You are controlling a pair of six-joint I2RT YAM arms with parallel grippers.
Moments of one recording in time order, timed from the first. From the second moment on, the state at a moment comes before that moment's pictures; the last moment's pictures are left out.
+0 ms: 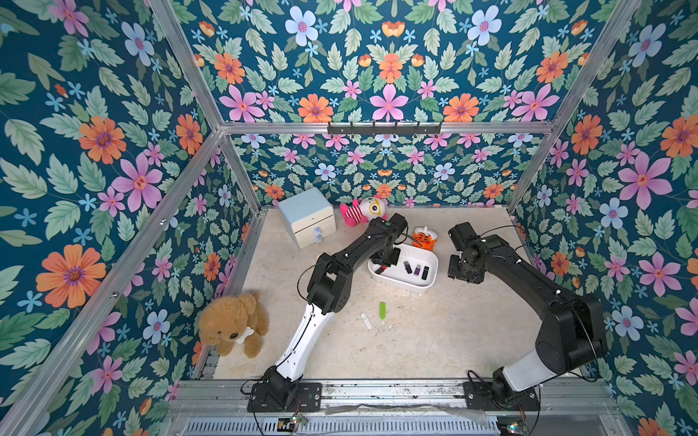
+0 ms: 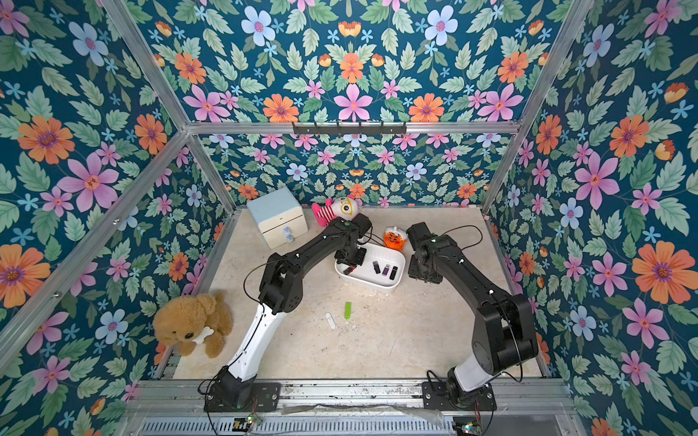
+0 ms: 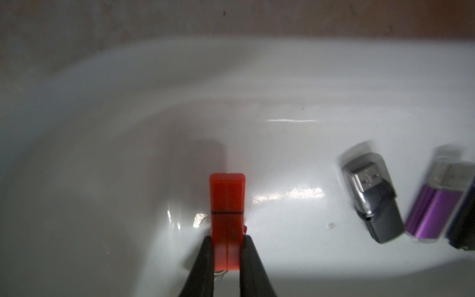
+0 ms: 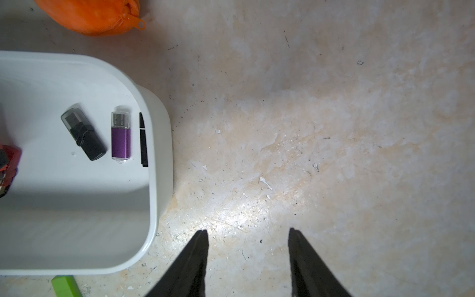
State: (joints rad) left arm -0.69 2.50 2.28 -1.18 -0.04 -0.32; right arm 0.36 1.56 1.25 -0.99 0.18 0.58
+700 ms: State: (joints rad) left arm -0.70 2.51 2.29 -1.19 -0.06 -0.31; right arm 0.35 1.53 1.22 -0.98 0.18 0.58
